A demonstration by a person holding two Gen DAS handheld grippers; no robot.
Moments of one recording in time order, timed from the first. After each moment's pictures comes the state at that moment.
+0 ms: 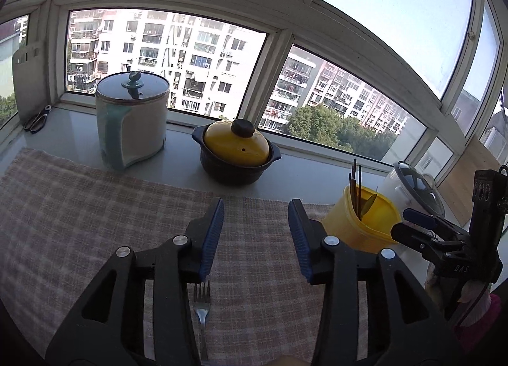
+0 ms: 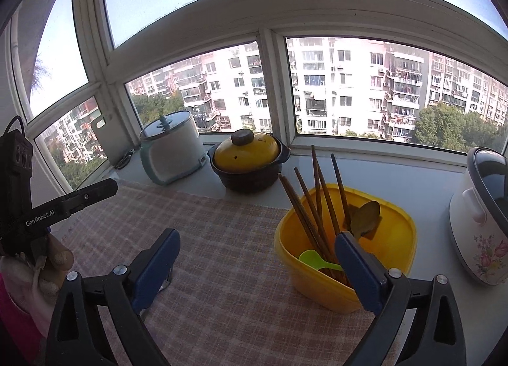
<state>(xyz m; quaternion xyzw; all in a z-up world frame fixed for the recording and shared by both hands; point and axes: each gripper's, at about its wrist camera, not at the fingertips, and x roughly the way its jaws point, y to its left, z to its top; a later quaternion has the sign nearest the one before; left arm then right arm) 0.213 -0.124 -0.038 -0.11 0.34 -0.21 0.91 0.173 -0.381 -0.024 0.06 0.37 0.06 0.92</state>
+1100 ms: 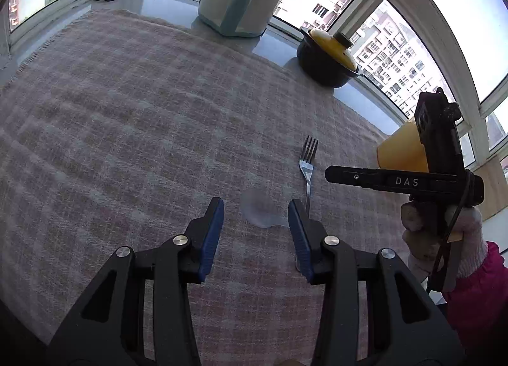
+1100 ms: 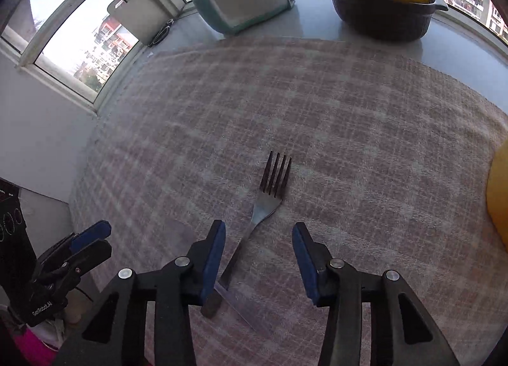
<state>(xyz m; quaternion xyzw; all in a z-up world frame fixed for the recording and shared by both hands) 0.133 0.003 -0.169 -0.18 0.49 -0.14 0.84 0.234 -0.218 -0.180 0.09 0.62 0.19 0.76</state>
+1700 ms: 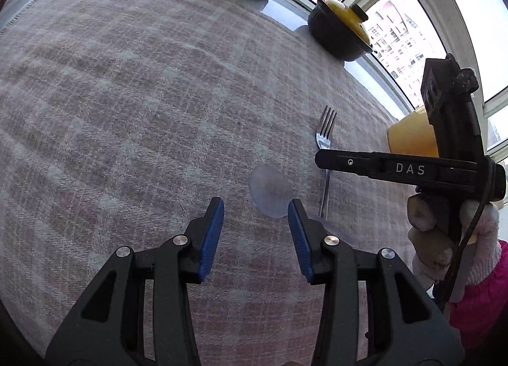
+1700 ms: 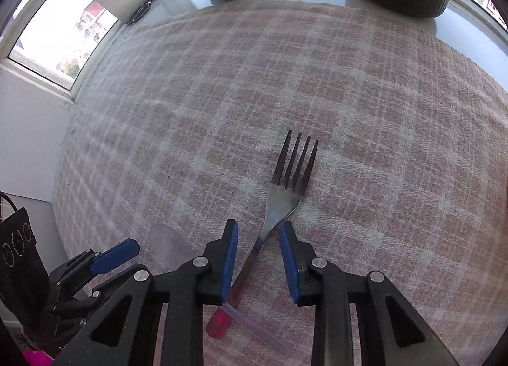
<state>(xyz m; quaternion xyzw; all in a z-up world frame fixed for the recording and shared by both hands) 0.156 -0.004 -0.217 -0.19 0.54 -0.16 0.80 0.245 -0.177 -0.211 0.07 0.66 0.15 0.73</state>
